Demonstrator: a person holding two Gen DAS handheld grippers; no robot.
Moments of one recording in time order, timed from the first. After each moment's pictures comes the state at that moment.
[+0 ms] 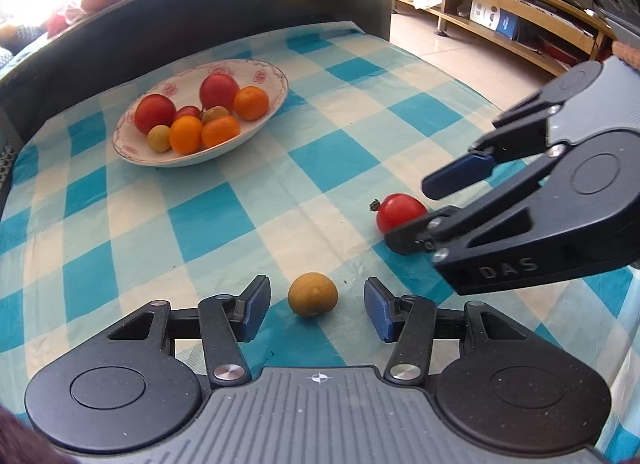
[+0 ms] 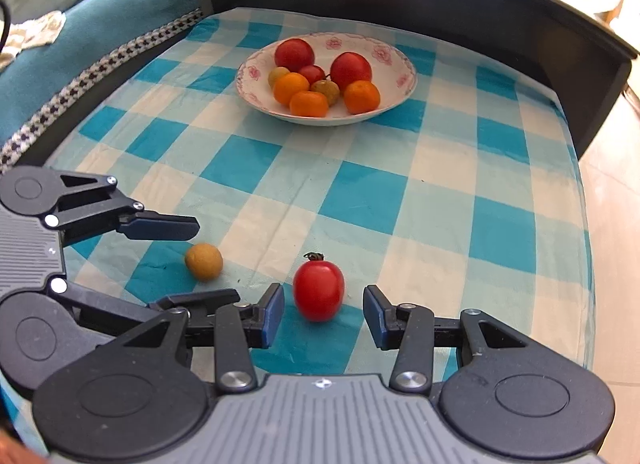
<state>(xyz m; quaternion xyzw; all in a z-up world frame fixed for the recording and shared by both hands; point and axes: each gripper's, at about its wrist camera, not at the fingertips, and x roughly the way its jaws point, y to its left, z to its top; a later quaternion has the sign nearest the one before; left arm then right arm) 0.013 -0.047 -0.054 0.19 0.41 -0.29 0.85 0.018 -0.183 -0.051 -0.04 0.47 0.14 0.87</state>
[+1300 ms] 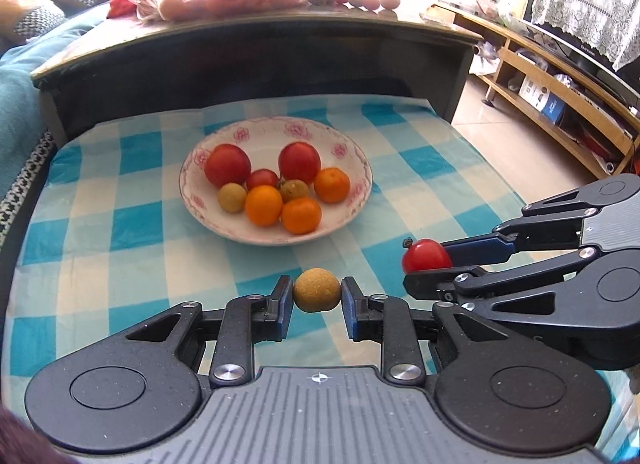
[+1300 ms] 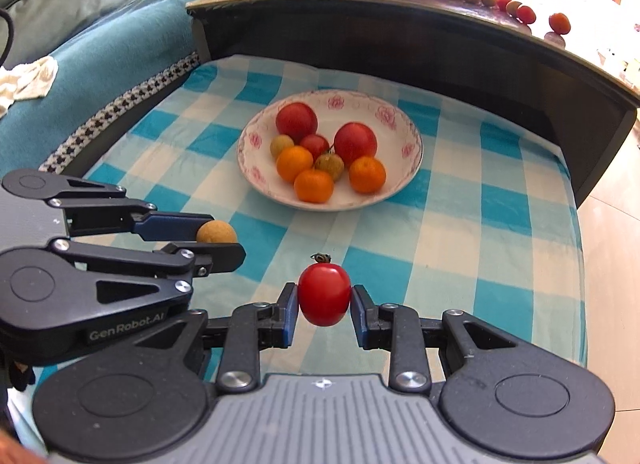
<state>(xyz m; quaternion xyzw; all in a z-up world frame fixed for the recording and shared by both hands) 0.080 -0.025 -0.007 0.08 0.40 -0.24 0.88 0.060 -0.170 -0.016 -0.02 0.44 0.14 0.89</state>
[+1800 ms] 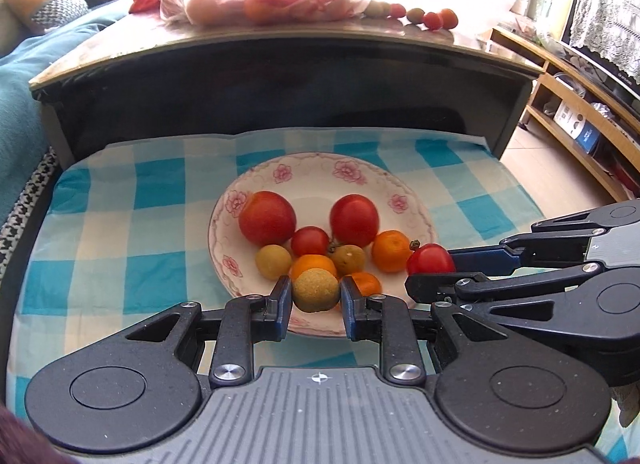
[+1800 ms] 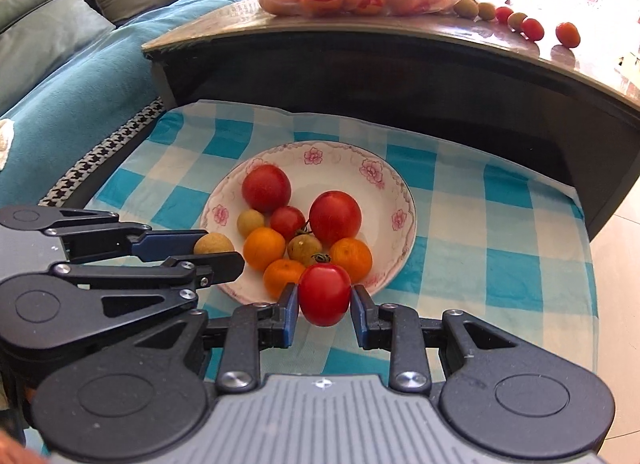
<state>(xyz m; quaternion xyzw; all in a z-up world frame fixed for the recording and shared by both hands) 0.150 -0.028 -0.012 0.06 0.40 -0.20 0.89 0.139 -0.172 -0.017 0.01 0.43 0.13 0.89</state>
